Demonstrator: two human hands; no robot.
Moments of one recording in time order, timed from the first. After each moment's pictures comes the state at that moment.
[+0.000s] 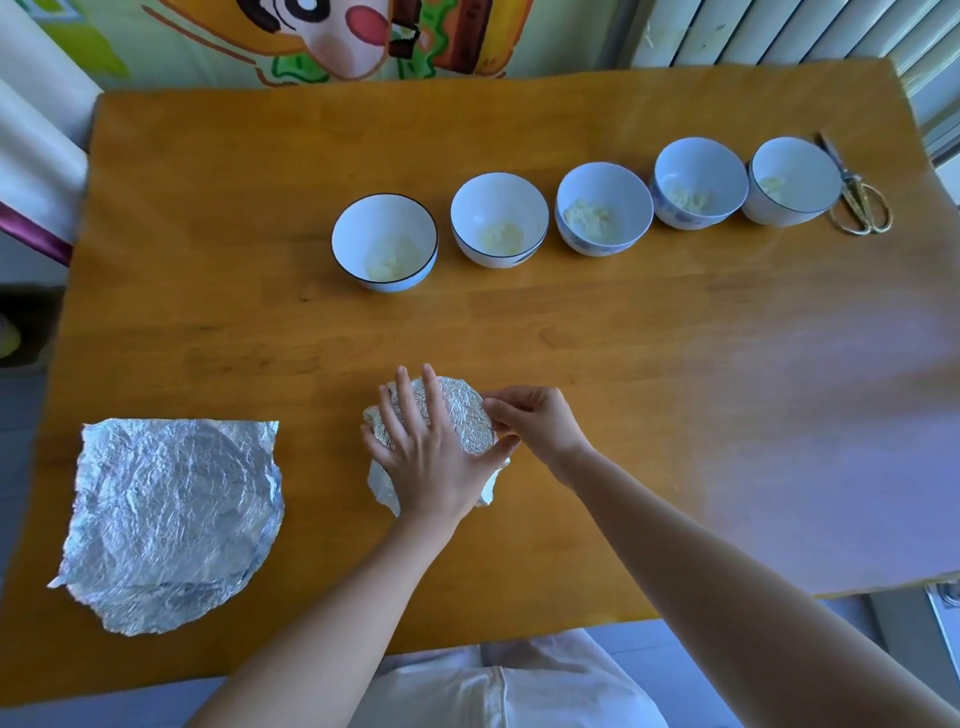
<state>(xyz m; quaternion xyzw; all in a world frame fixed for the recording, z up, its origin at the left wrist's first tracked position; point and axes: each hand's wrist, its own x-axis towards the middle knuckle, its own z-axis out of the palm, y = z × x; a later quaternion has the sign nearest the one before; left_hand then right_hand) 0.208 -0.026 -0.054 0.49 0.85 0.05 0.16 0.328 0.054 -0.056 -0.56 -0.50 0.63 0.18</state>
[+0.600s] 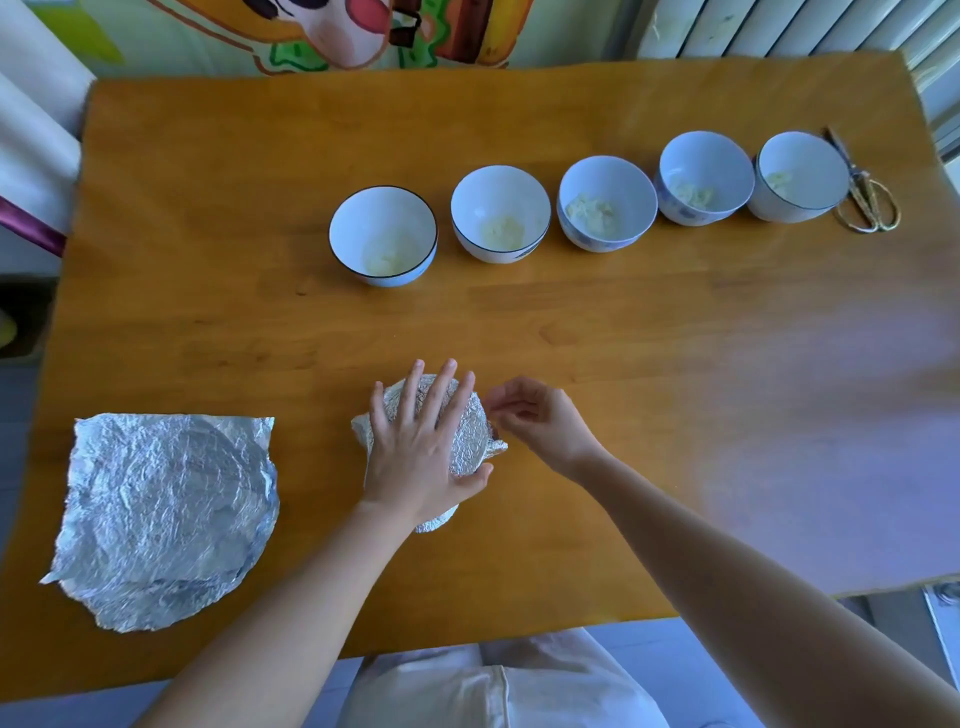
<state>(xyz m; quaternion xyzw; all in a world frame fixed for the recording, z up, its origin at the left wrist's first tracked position) 0.169 -0.031 -0.061 0.71 0.70 -0.04 0.09 0.341 0.055 -0.056 -0.51 -0.57 0.62 0.17</state>
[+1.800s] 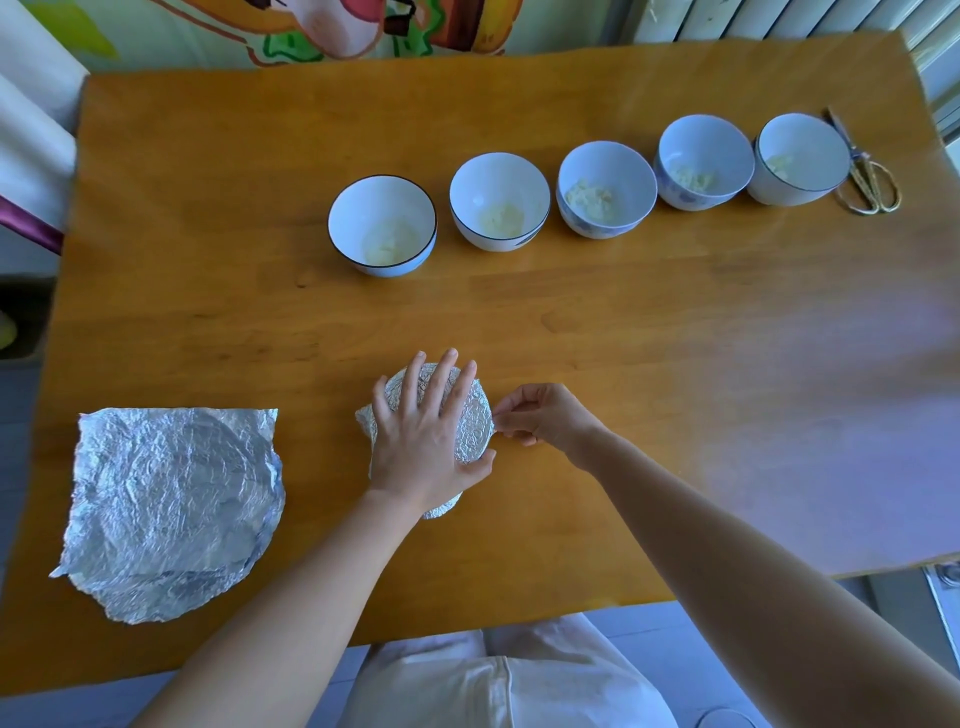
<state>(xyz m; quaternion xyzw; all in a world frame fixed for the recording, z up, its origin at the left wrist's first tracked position) 0.171 -0.029 -0.061 0.70 0.71 -0.05 0.08 0.343 0.058 -0.052 -0.54 -0.48 0.69 0.06</state>
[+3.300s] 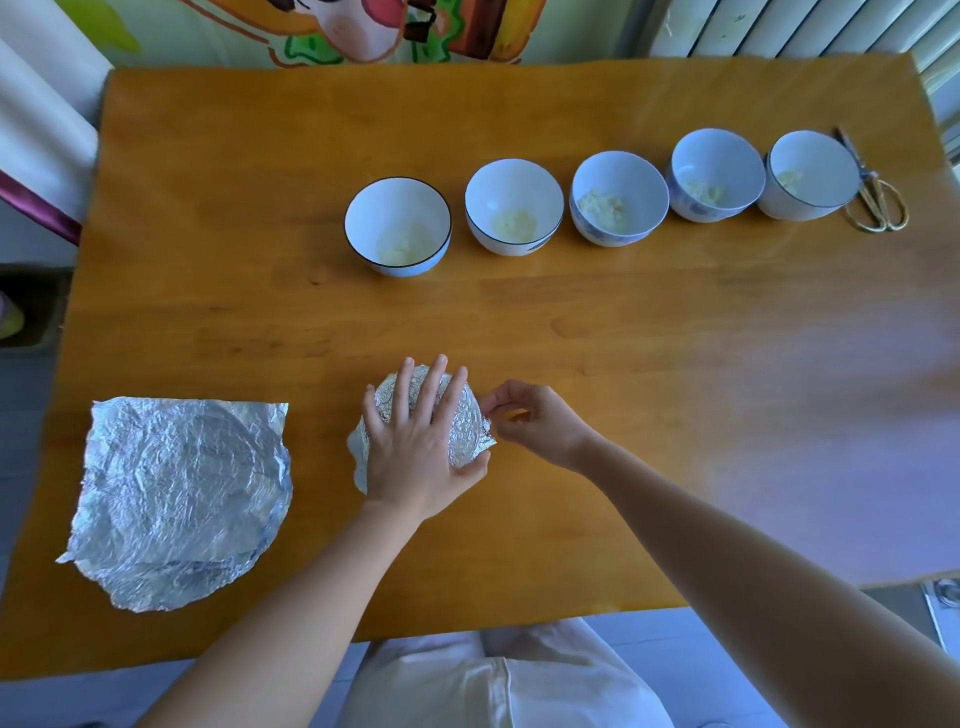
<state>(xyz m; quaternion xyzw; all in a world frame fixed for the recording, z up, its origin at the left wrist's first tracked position) 0.165 -0.045 -0.060 0.67 0.74 -0.03 0.10 0.330 0.051 -0.051 -0.47 -0.63 0.61 0.07</state>
